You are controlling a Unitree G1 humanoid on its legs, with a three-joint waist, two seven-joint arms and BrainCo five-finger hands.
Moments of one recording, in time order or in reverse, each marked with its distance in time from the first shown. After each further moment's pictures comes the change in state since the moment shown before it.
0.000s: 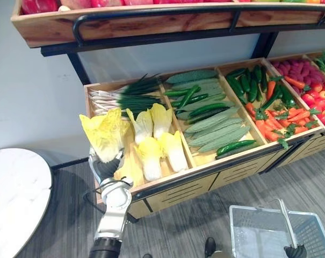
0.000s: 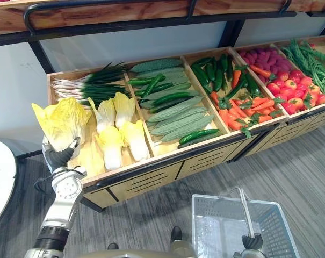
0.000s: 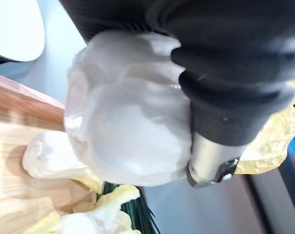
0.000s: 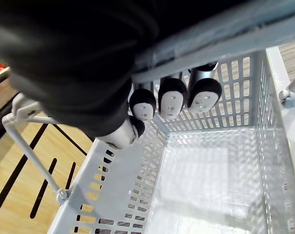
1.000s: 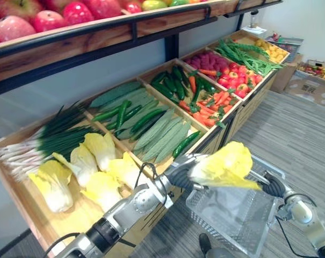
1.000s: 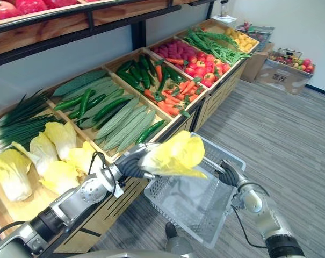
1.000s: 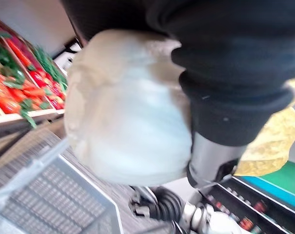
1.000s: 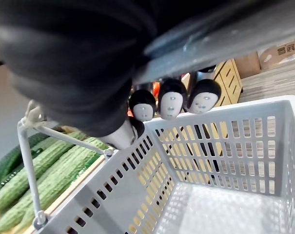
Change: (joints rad) left arm -0.230 0.318 -0.699 -0.115 0.142 -0.347 -0.676; right arm -0.135 -0.394 0.404 -0.577 -0.032 -0.270 0.445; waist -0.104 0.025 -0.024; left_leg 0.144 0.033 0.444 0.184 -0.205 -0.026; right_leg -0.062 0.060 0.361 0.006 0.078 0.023
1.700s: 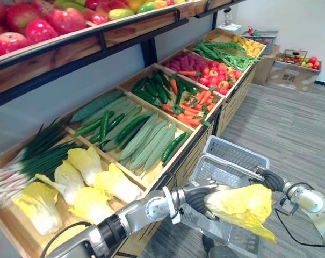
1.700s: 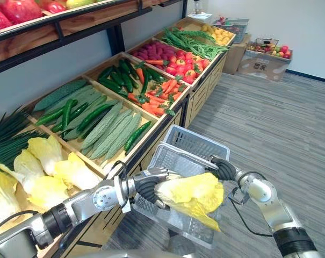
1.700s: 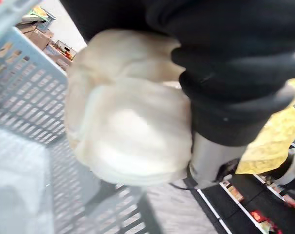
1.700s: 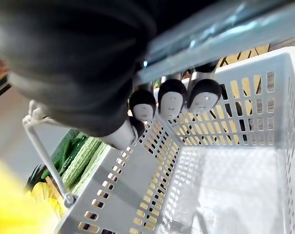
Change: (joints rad) left arm -0.087 -0.016 -0.220 0.153 0.029 0.006 -0.088; right arm -0.013 -0.122 0.041 -0.139 0.253 -0.021 0.354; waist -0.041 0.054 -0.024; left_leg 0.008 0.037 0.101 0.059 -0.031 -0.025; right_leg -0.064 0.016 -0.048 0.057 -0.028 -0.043
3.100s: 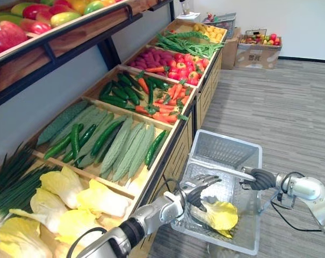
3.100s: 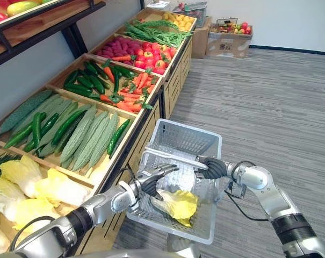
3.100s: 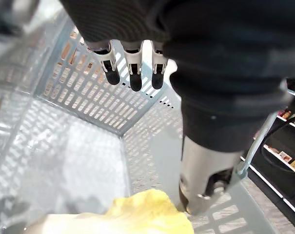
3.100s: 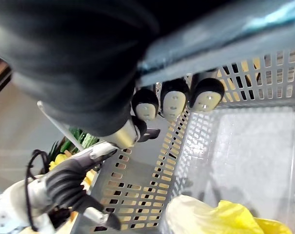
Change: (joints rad) left arm 0.002 -0.223 0.061 0.328 0.322 0.120 0.246; right arm -0.098 -0.043 0.076 -0.064 -0.008 0.028 0.204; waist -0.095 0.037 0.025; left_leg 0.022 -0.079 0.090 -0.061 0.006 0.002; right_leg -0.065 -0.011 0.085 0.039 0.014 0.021
